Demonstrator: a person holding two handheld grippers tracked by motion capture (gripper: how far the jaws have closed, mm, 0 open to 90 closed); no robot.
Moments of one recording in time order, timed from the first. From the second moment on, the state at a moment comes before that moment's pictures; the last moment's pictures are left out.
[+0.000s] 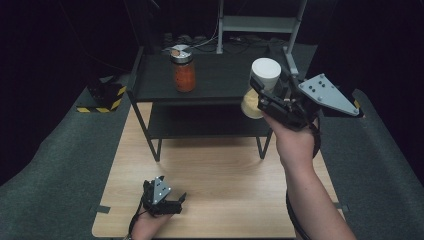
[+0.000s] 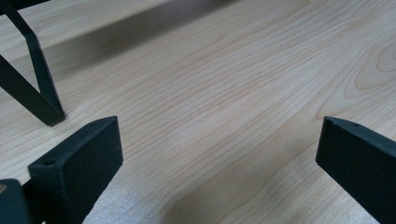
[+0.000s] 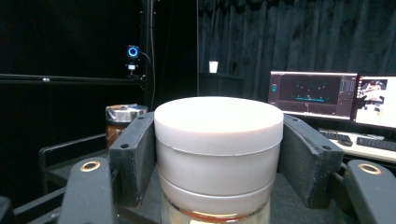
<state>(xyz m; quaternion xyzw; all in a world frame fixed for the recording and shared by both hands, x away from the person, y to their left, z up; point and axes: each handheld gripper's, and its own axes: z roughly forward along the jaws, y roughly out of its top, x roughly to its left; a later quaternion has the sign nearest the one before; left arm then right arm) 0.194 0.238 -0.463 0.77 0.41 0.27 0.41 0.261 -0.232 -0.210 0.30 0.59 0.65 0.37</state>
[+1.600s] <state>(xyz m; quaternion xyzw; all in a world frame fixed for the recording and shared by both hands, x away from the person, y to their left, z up) 0.194 0.243 -0.464 0.76 0.41 0.26 0.42 0.346 -0.206 -0.216 0.31 0.58 0.66 0.37</state>
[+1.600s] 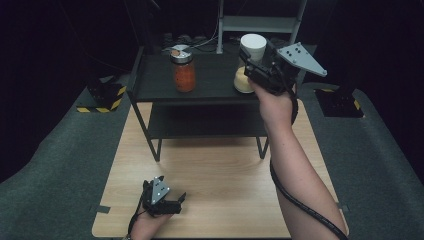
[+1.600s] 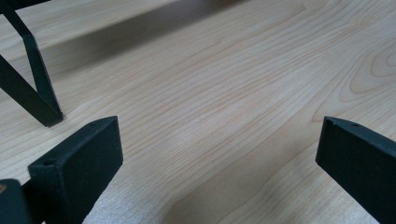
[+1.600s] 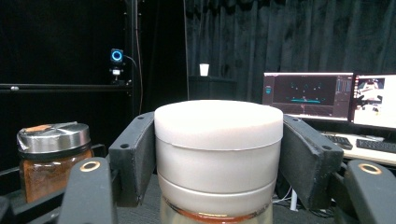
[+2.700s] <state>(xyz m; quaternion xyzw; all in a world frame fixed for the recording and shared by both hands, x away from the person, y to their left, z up) 0.193 0.244 -0.464 0.76 0.41 0.26 0.42 0.335 -0.199 -0.200 0.32 0.59 0.63 0.38</state>
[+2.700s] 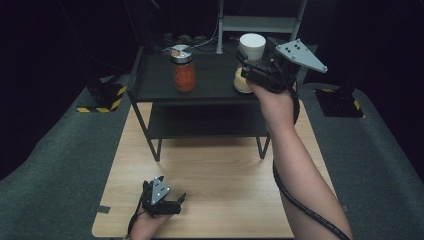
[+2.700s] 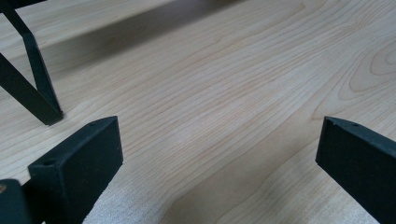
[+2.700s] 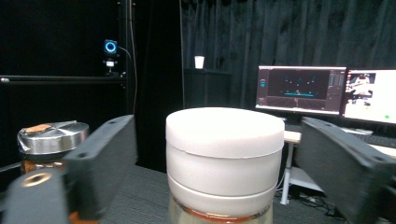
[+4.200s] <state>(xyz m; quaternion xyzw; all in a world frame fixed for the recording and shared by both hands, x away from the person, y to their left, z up) 0.193 0.240 -0.463 0.77 0.41 0.27 0.41 0.271 -0.227 -0.258 0.30 0.62 0.61 0.39</state>
